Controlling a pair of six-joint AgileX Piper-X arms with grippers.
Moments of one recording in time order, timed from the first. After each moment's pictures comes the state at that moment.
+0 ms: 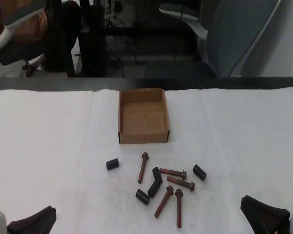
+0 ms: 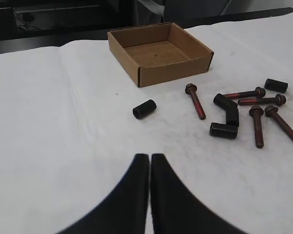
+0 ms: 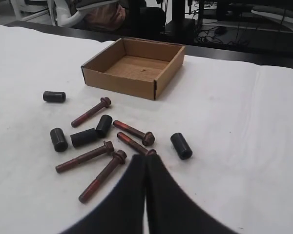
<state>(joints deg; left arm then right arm) -25.3 -0.2 -1.6 25.8 0.0 -2.3 42.3 19.4 0.5 1.3 15.2 6.4</state>
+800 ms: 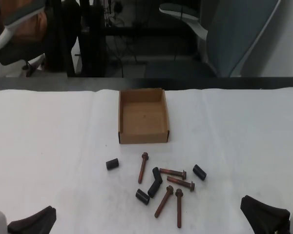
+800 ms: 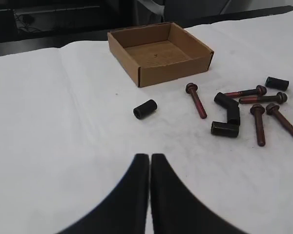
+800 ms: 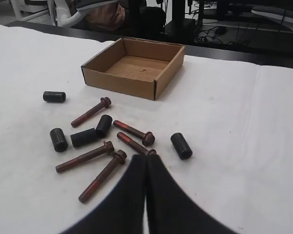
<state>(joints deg) -25.3 -0.2 -1.6 25.8 0.0 -0.4 42.3 19.4 0.5 1.3 15.2 6.4</state>
